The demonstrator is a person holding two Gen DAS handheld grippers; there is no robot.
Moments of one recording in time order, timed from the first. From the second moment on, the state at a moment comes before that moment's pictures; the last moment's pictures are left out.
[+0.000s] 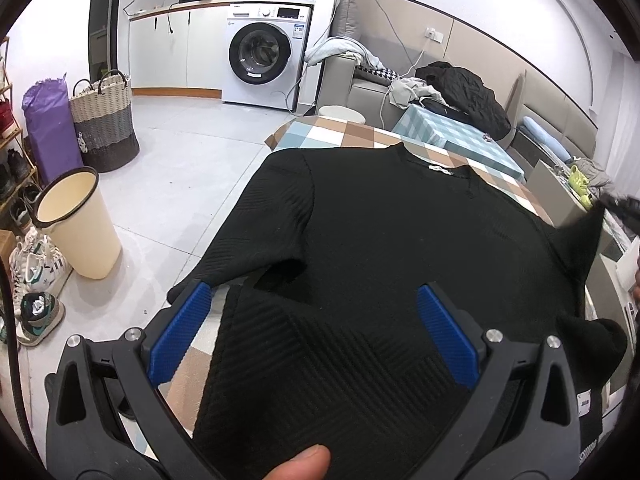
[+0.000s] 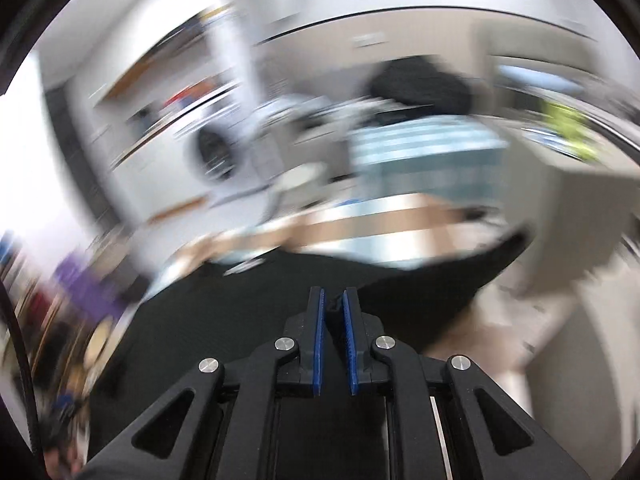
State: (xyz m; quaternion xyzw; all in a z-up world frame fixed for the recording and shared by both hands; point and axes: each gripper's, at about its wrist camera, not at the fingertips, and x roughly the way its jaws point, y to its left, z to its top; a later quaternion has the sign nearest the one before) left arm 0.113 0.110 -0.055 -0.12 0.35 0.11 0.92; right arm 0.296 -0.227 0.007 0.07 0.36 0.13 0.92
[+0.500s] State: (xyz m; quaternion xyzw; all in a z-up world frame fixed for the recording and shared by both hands) left arm 0.086 0.162 -0.072 -0.18 0.36 0.17 0.90; right arm 0.308 -0.177 -0.087 0.04 0.53 0.11 0.84
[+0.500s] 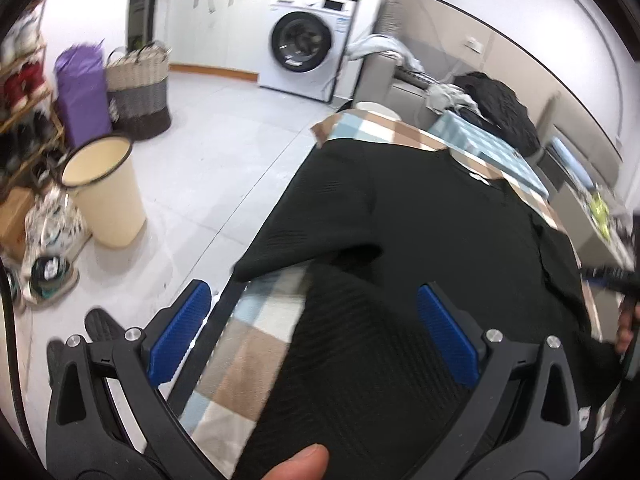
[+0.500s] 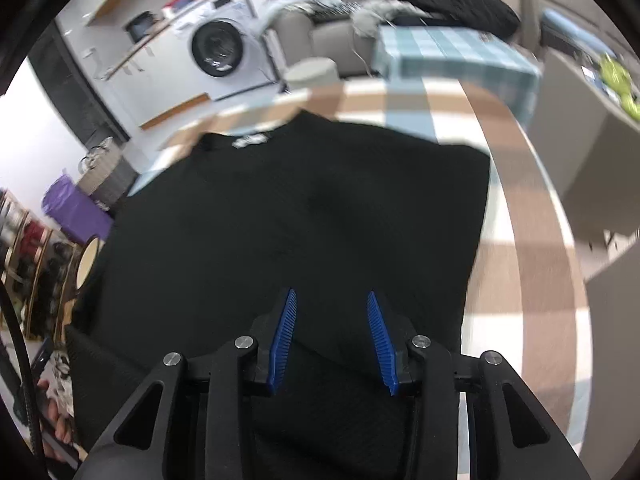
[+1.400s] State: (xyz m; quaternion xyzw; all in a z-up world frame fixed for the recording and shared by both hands) left arm 0.109 0.252 -0.149 -0.49 0.35 0.09 0.80; right arm 0.188 -0.204 -0.082 0.16 0.49 0.09 0.85
